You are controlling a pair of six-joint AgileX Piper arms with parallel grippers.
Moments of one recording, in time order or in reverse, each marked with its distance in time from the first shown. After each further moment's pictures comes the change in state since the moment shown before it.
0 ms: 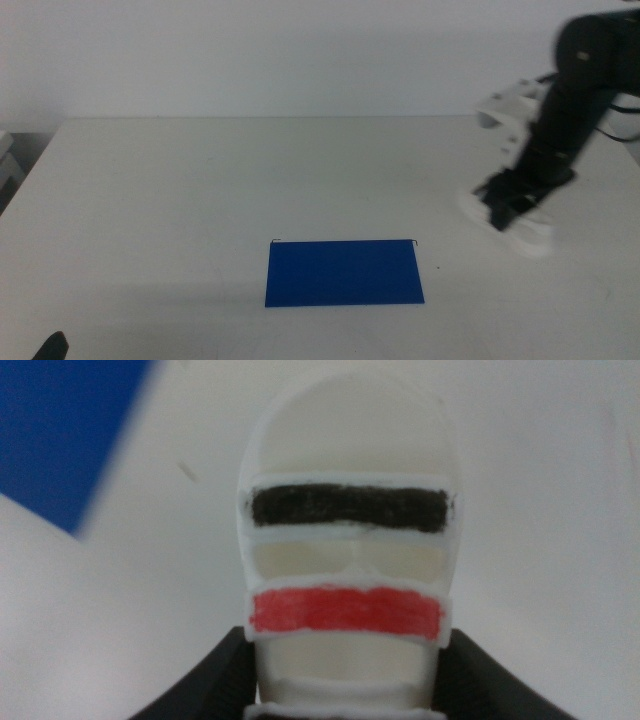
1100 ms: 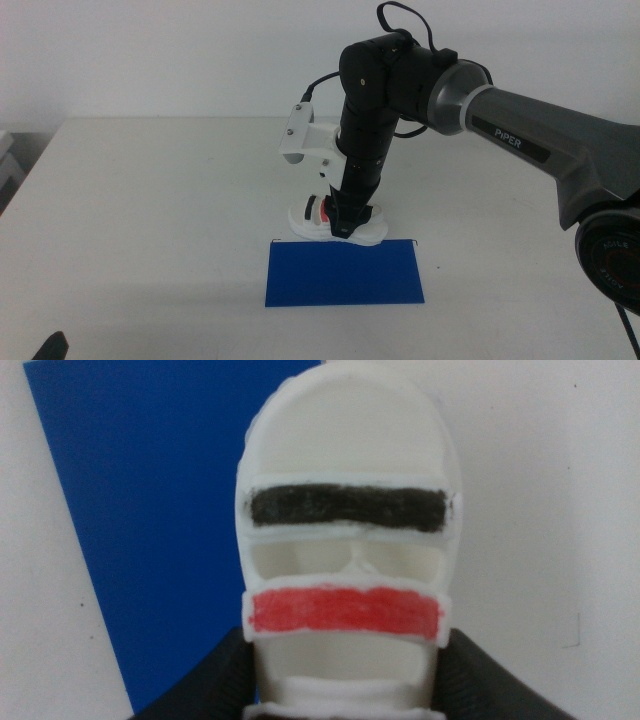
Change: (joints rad) left arm 0.000 0.000 0.000 0.000 0.000 0.000; right arm 0.354 0.417 -0.567 0.076 0.088 -0.448
